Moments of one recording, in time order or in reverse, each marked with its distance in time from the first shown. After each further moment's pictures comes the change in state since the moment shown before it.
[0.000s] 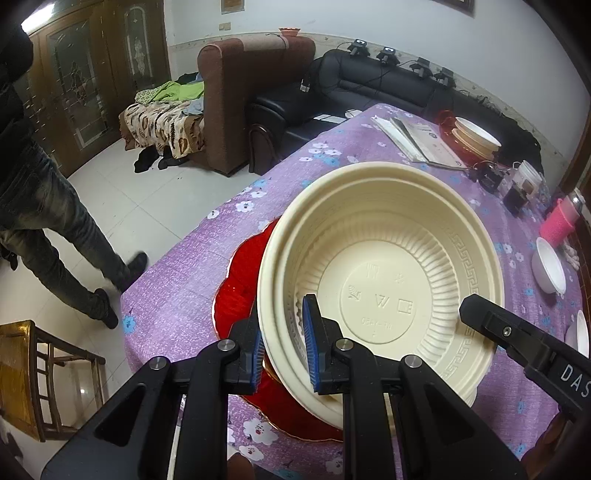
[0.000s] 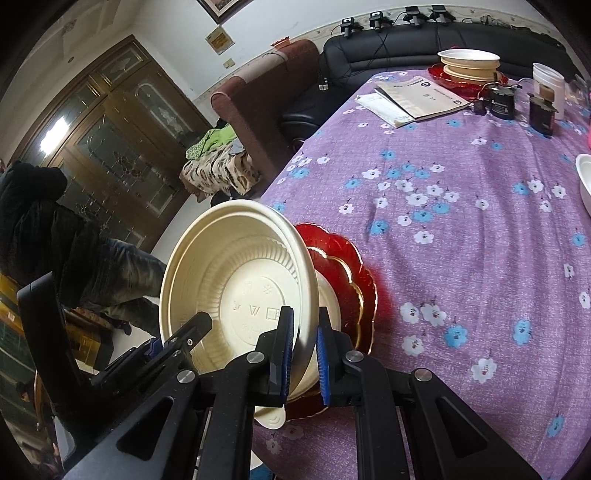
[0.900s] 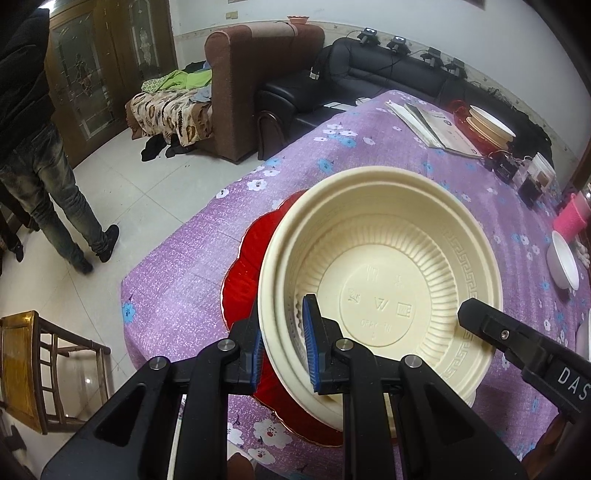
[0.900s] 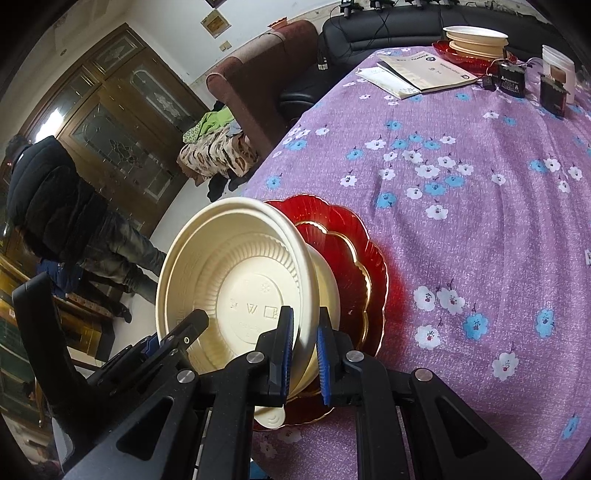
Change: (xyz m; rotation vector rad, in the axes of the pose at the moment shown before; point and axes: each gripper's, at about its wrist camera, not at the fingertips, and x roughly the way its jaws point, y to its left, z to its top) left arm 0.018 0.005 -0.007 -0.011 0.044 0.033; right arm 0.030 -0.006 -0.004 0.011 0.072 0.002
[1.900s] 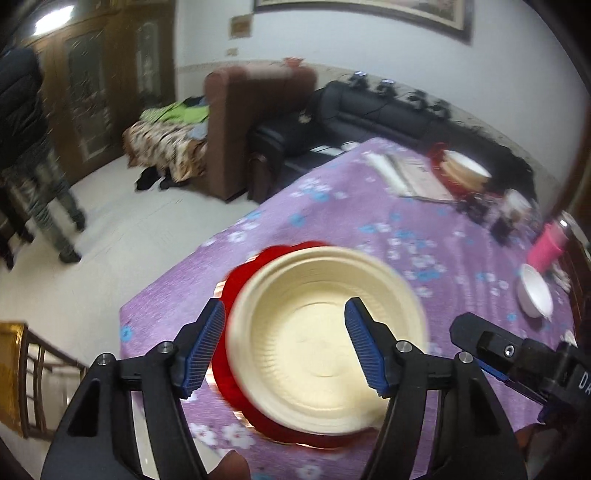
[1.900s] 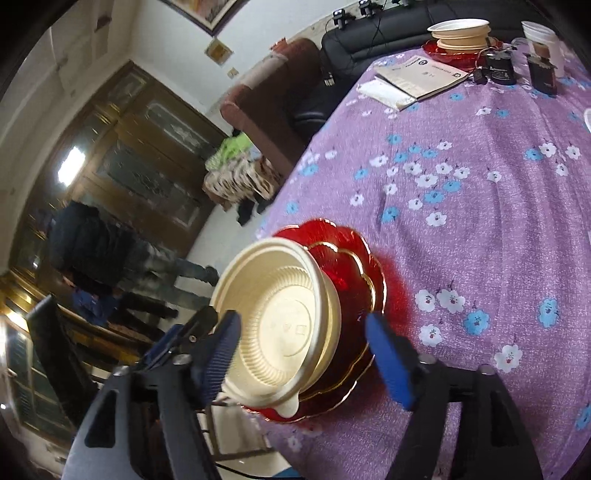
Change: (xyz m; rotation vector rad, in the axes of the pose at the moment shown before) left arm -0.052 -0.021 0.004 -0.009 -0.181 -0.075; right arm -0.045 -0.029 -0.004 0.112 -0.101 0.174
